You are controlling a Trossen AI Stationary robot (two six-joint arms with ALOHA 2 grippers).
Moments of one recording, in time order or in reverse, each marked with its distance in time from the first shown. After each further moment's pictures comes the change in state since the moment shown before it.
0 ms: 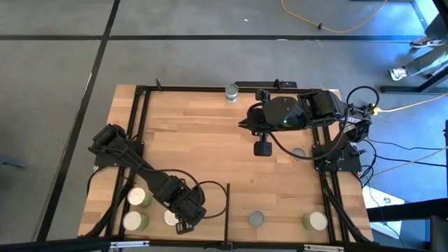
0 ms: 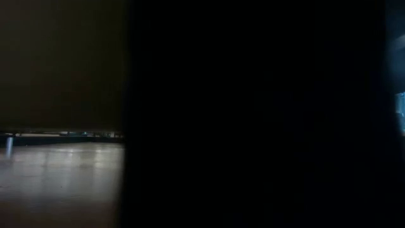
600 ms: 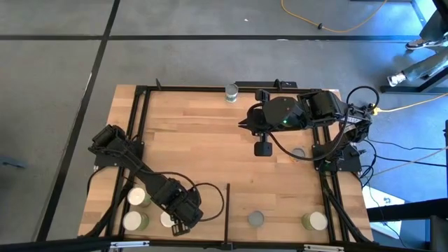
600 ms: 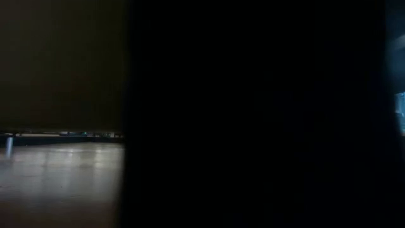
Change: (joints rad) left arm -0.026 0.001 0.000 -0.046 0.057 -0.063; right arm 0.000 0.000 0.000 0.001 -0.001 -0.023
